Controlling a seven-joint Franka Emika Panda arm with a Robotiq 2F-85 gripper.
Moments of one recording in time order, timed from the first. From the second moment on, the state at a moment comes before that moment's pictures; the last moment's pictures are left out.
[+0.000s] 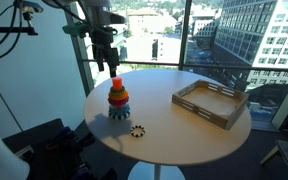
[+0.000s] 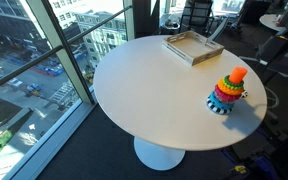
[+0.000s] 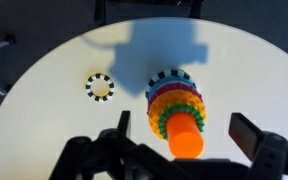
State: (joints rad) arm 0.03 -0.43 0.04 -2.60 -0.01 2.12 0.02
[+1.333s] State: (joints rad) arm 0.03 -0.30 0.08 -2.72 -0.01 2.52 0.10
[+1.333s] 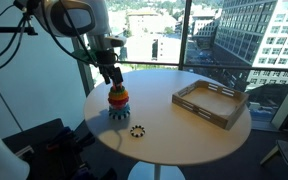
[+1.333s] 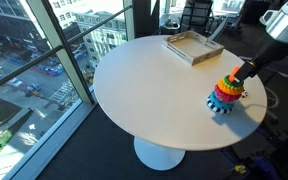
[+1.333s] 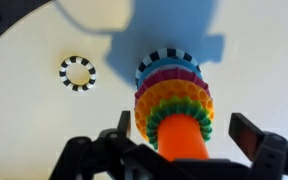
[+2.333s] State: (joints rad) arm 0.03 -0.26 0.09 -2.72 -0.01 2.57 0.13
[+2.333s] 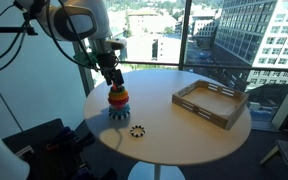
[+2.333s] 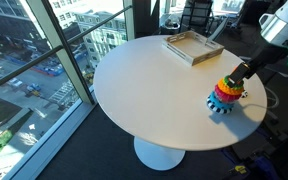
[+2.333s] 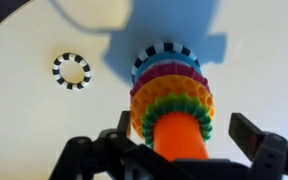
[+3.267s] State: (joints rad) arm 0.03 -0.25 0.09 -2.72 -0.01 2.58 0.14
